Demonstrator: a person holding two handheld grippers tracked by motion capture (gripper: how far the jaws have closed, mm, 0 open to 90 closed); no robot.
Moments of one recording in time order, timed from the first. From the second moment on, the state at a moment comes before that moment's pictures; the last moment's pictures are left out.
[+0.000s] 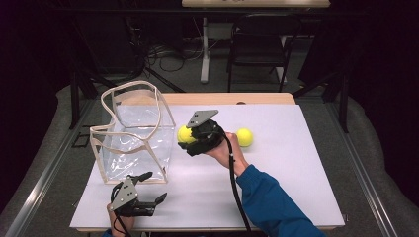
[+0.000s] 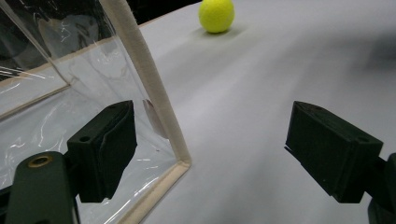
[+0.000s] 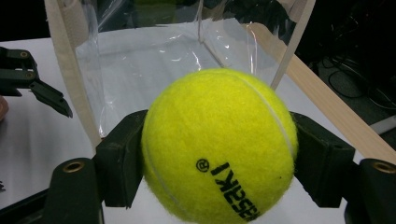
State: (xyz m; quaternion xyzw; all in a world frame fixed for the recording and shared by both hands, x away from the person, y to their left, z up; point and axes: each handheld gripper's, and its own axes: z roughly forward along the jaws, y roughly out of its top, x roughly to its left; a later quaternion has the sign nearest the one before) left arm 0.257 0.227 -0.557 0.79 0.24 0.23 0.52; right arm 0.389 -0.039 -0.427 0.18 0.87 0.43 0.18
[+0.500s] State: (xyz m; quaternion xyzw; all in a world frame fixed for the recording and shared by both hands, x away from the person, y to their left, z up) left arm 0.257 0.227 -0.557 0.79 0.23 0.23 0.52; right arm 0.399 -0.033 -0.414 0.18 0.86 0.44 0.18
